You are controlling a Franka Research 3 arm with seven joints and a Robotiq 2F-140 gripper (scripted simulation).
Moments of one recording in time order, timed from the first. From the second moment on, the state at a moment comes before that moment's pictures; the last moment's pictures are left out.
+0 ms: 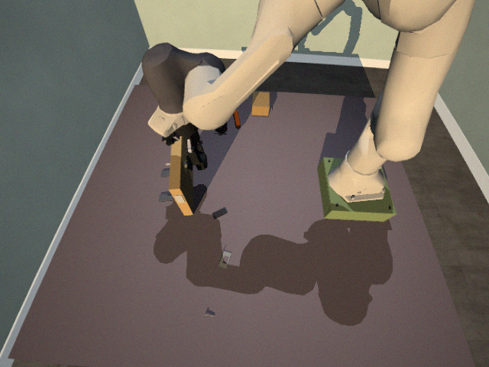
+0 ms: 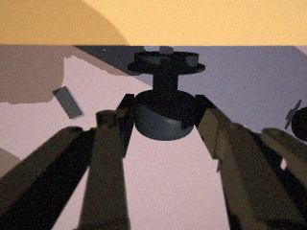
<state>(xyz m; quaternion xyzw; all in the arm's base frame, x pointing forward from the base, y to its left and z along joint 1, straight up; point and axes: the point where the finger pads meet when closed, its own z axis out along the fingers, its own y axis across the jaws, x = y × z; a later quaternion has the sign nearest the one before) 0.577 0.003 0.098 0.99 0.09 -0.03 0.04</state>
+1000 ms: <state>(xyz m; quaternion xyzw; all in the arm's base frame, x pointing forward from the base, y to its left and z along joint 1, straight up) 0.582 0.004 0.098 0.99 0.09 -0.03 0.04</state>
